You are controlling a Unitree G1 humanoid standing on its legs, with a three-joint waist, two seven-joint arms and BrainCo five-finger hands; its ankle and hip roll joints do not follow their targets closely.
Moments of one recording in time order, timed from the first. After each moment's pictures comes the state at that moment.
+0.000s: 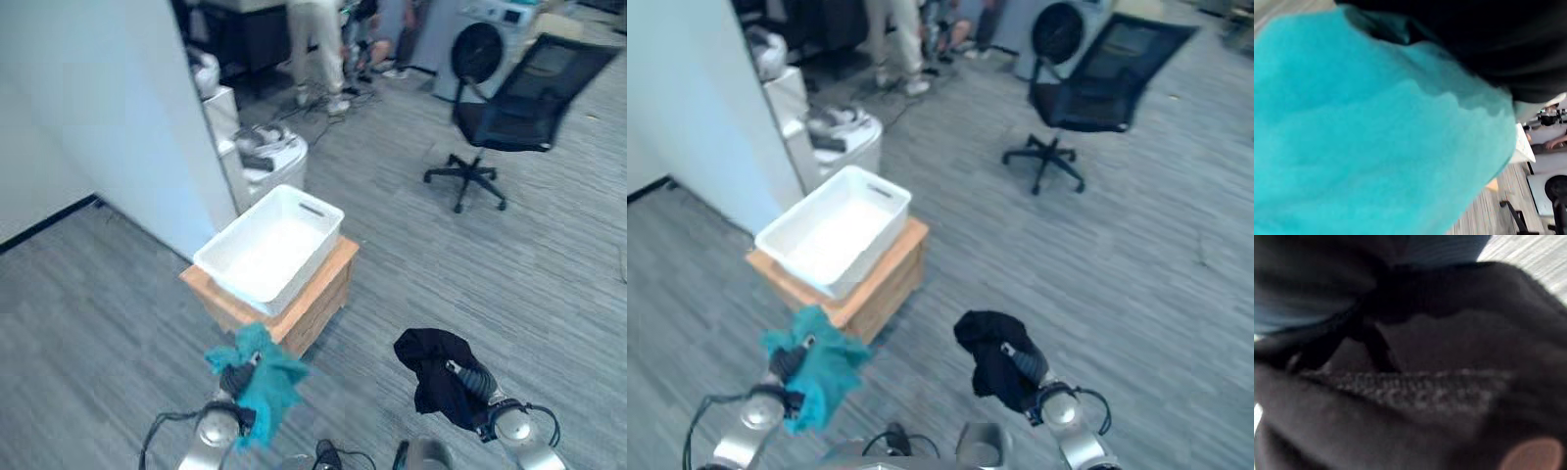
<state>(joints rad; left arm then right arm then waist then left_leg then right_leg) 0.11 0.38 -0.17 0.49 0.06 -0.06 0.13 0.11 -0.39 0.24 0.45 -0.08 -0.08 -0.09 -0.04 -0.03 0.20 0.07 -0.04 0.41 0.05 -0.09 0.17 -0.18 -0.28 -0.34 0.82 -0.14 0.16</state>
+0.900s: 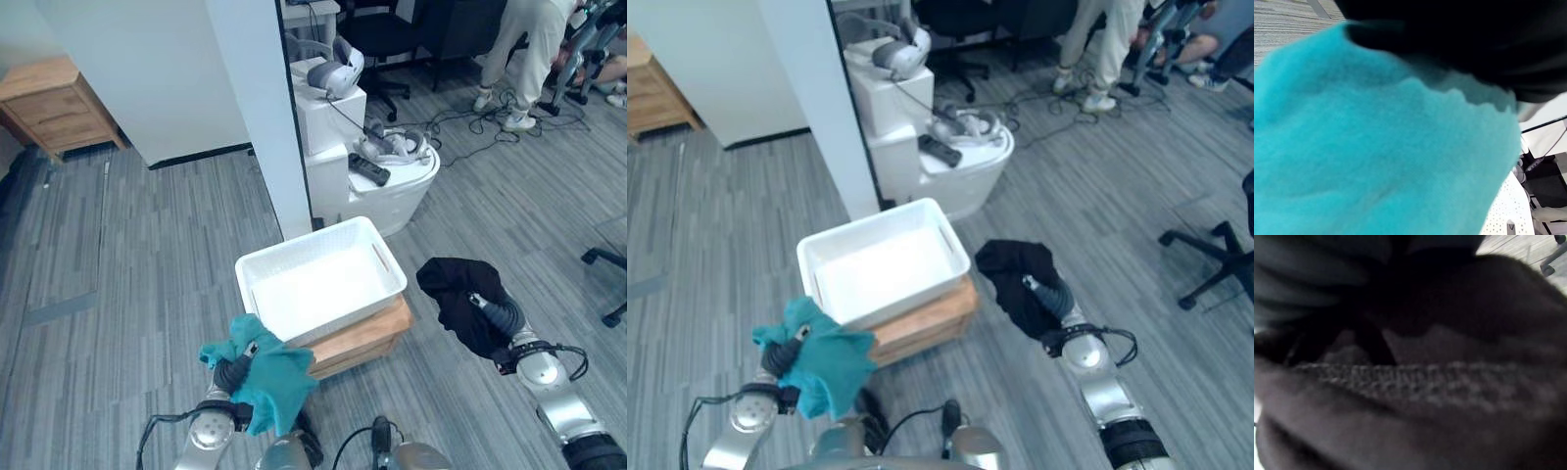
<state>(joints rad) 0.20 0.36 -0.09 0.33 0.06 -0.09 0.08 0.03 -0.54 0.10 0.18 -0.12 -0.07 -0.13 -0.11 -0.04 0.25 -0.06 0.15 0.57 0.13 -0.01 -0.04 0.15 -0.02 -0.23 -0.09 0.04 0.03</state>
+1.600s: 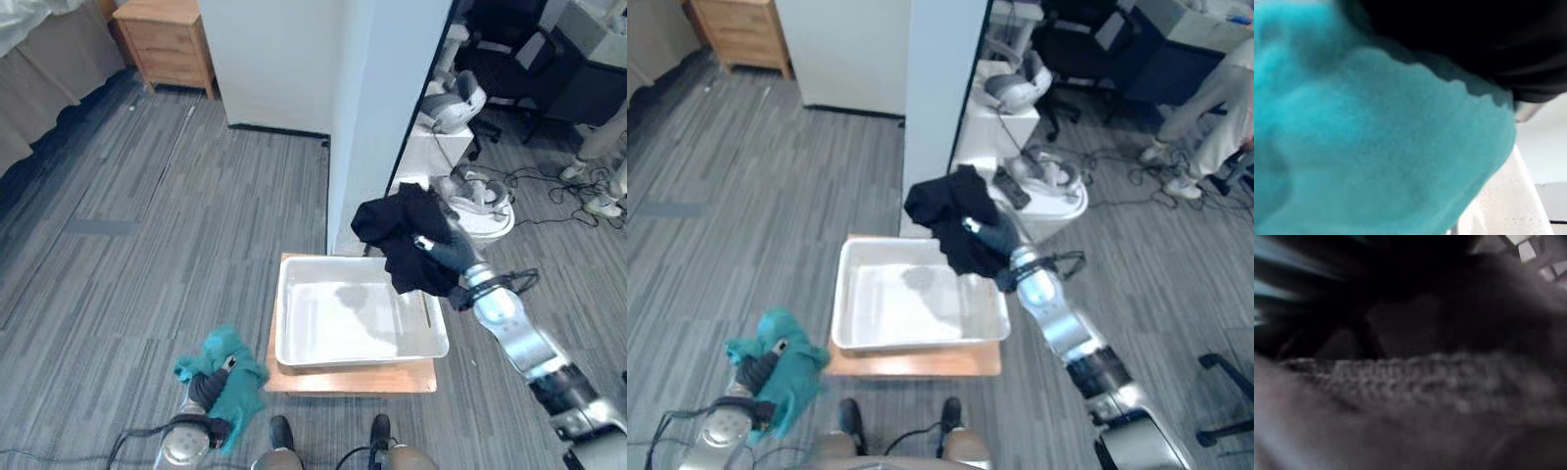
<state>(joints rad) 0.24 0.43 -0.07 0.28 0.00 -0.08 0.06 -0.41 -0.51 0.36 0.25 -0.20 -0.09 -0.13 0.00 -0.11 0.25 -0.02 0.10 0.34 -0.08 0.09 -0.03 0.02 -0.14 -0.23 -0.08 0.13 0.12</state>
